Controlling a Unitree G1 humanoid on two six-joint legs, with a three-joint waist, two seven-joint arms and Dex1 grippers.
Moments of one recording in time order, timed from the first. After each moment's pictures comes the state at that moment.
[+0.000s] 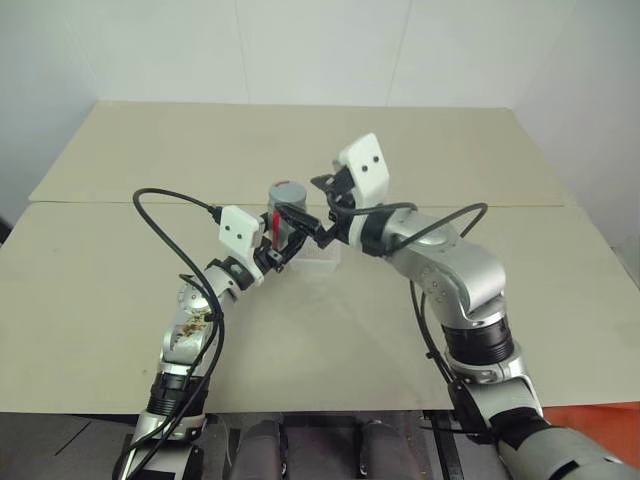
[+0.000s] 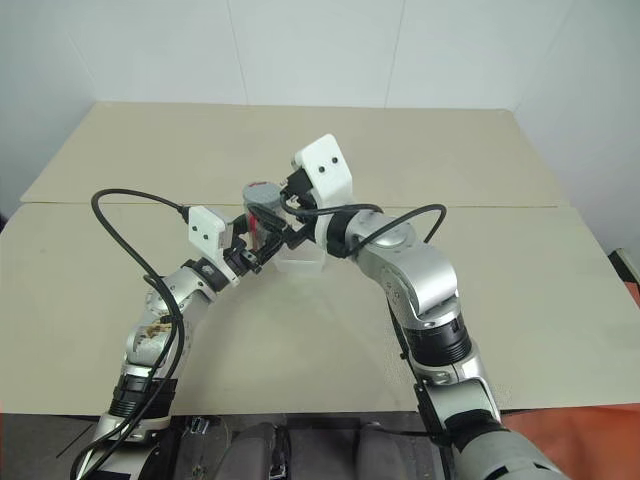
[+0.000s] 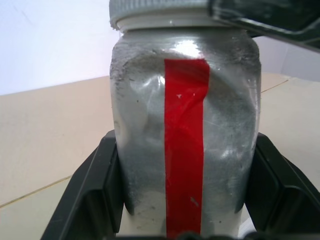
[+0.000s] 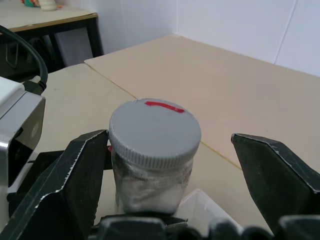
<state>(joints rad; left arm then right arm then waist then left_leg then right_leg) -0.38 0.25 0.01 -0.07 -0.26 0.18 -0.51 -0.77 -0.20 0.16 -0.27 0.39 0.86 0.35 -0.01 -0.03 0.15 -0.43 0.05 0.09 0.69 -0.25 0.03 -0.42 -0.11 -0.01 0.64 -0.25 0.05</state>
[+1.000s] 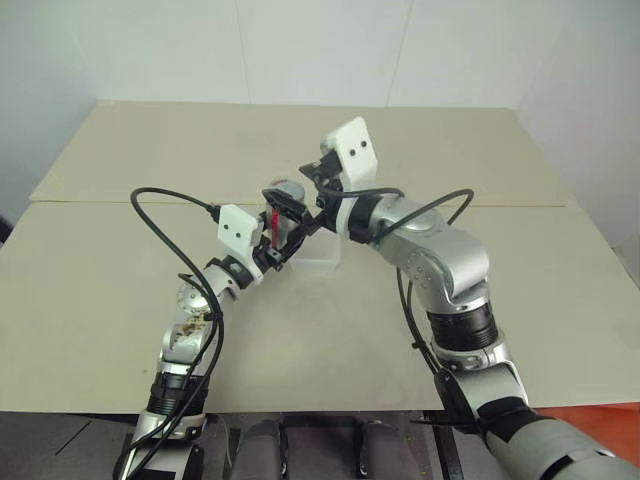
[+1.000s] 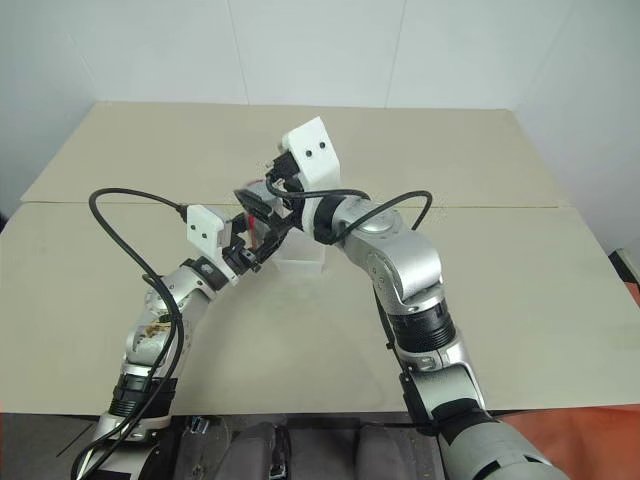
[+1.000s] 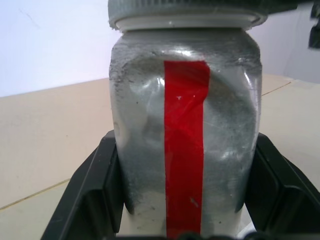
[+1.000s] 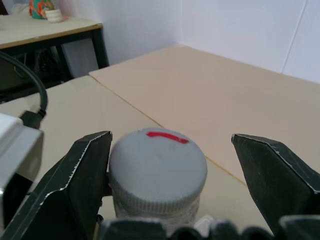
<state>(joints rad) -0.38 0.25 0.01 -0.07 -0.26 0.18 -0.52 -0.86 -0.13 0.15 -0.16 0.36 0.83 0.36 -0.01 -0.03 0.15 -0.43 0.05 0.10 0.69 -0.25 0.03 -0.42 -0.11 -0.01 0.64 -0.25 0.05</state>
